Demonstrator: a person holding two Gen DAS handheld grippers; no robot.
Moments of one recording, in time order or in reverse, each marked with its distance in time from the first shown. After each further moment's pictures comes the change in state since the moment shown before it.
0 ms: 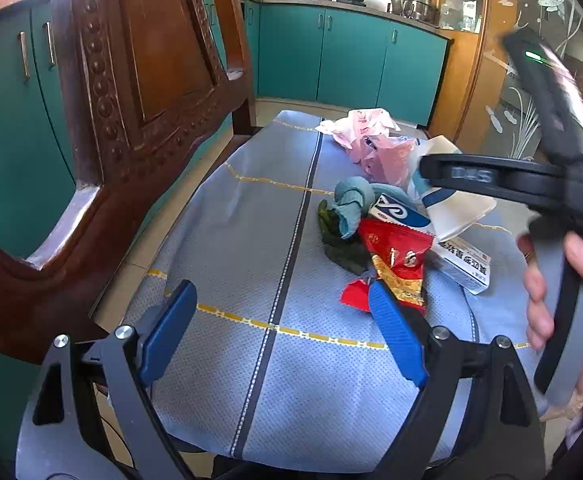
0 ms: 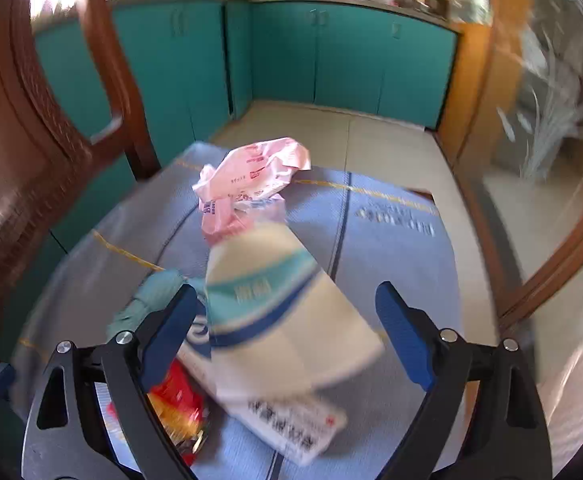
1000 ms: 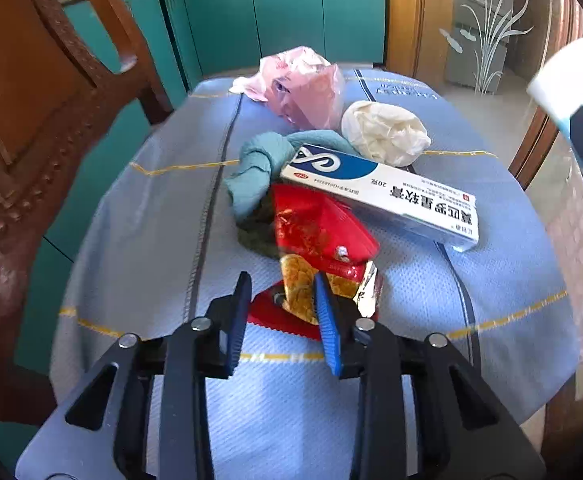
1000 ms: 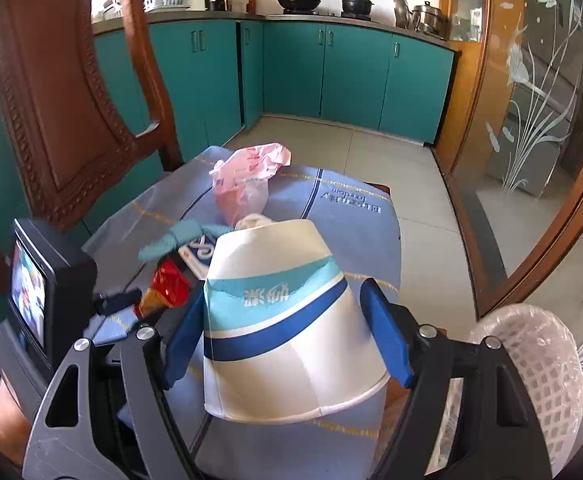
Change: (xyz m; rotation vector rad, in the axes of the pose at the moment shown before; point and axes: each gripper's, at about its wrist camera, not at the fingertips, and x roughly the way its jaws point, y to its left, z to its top) left arm 0.036 -0.063 -0.008 0.256 0.117 -0.041; right arm -0.124 -0.042 -0.078 0.022 -0.101 0.050
